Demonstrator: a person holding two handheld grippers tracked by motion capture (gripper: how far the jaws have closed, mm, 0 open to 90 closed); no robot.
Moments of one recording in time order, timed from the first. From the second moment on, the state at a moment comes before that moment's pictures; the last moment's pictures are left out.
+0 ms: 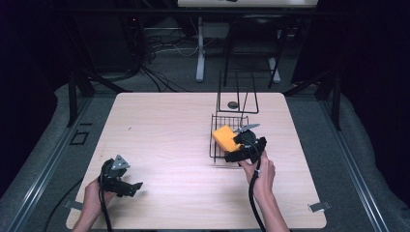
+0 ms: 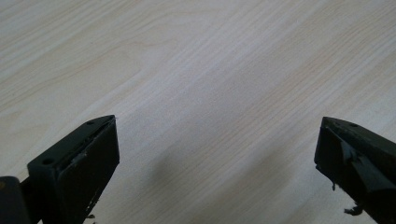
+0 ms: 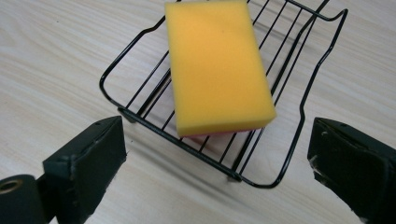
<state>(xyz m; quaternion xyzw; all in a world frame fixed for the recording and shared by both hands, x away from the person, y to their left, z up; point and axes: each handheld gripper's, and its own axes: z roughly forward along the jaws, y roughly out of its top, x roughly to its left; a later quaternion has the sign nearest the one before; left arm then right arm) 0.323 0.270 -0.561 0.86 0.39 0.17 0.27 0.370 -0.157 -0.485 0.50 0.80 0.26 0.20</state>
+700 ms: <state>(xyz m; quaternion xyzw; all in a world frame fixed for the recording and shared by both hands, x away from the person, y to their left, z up) 0.323 0.270 -0.561 0.86 0.39 0.17 0.27 0.313 -0.191 -0.459 0.49 0.80 0.27 0.20</state>
